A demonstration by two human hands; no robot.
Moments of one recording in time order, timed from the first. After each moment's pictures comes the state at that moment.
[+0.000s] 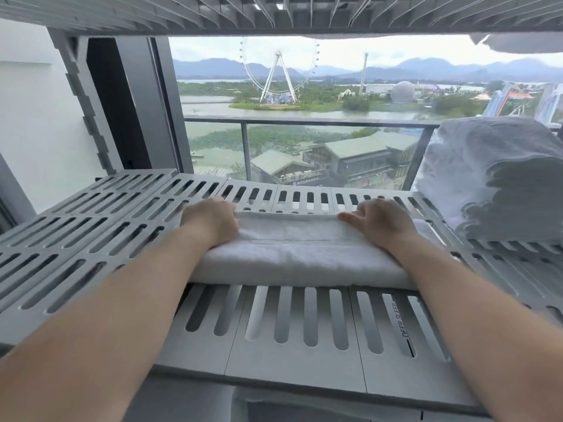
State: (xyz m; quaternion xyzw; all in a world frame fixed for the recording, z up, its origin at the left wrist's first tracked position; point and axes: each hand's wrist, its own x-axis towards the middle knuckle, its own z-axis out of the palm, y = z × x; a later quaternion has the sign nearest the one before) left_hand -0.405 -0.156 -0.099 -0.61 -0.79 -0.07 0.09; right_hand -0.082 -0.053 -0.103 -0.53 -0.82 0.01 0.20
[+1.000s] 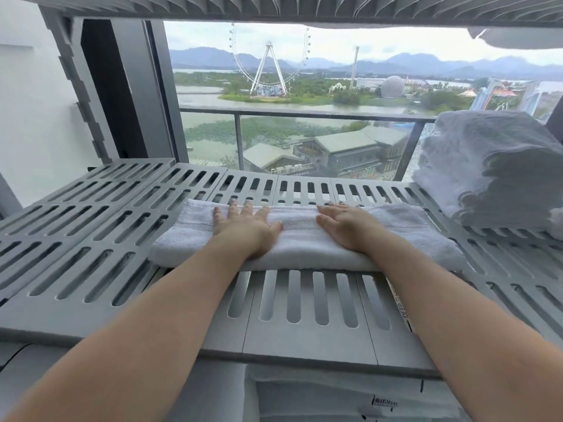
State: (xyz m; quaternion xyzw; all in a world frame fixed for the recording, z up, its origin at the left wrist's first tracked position) left_hand -0.345 -0.171 -0.117 -0.58 -0.81 0.00 -0.06; right_hand -0.132 -0.082 -0.121 -0.50 -0.86 0.09 0.07
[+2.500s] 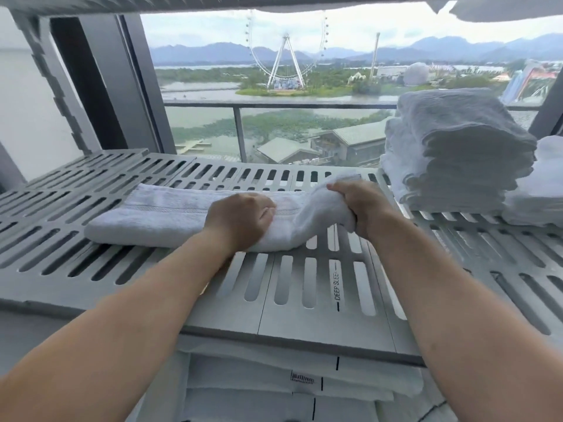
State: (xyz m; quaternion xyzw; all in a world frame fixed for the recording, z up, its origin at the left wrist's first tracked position) left_hand -0.232 -0.173 -0.118 -0.67 -0.71 -0.18 0.11; right_hand -0.016 -0.094 -0.086 -0.50 -0.50 0.56 0.43
